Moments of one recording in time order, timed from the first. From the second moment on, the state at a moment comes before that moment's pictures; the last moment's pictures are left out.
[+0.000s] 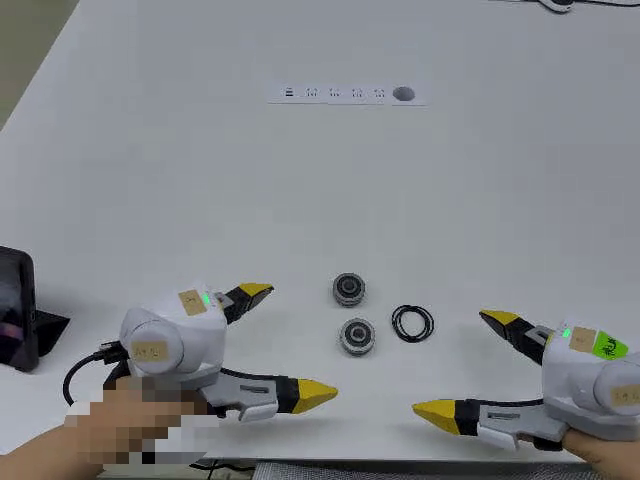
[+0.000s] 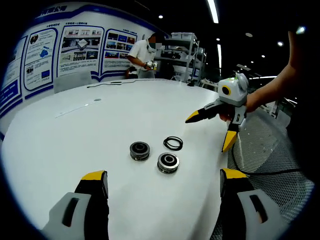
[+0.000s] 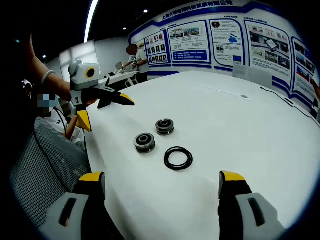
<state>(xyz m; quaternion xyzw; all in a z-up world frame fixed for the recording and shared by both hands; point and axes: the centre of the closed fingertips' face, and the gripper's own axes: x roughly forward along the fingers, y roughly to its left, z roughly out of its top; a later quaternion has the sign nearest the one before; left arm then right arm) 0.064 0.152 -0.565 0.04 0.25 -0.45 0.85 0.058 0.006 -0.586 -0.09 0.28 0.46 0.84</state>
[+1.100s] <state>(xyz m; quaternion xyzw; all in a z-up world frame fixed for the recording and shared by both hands) 0.052 0.164 -0.555 0.04 0.23 -0.43 0.87 0.056 -0.004 -0.579 -0.12 0.25 0.49 0.83</state>
